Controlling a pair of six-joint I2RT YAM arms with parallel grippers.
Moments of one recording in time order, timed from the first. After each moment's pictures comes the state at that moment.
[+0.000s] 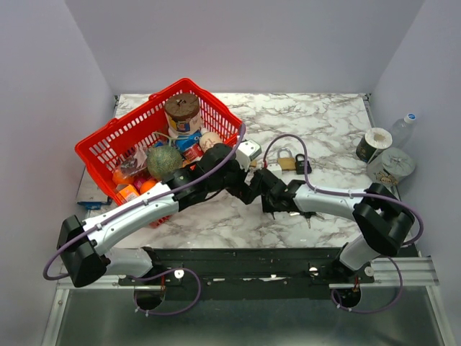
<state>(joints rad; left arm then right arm) -0.91 1.26 1.10 -0.38 0.07 -0.20 0.87 1.58 0.83 -0.37 0.33 0.65</state>
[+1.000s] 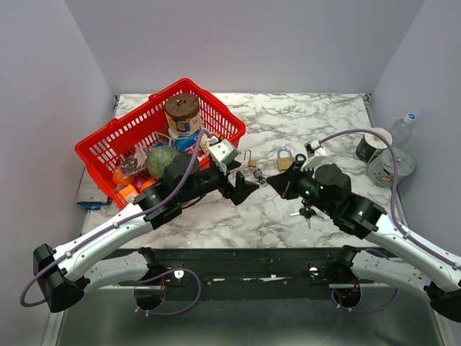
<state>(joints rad) -0.90 1.00 0.91 -0.08 0.14 -0.17 0.88 0.86 0.79 -0.27 0.20 0.68</state>
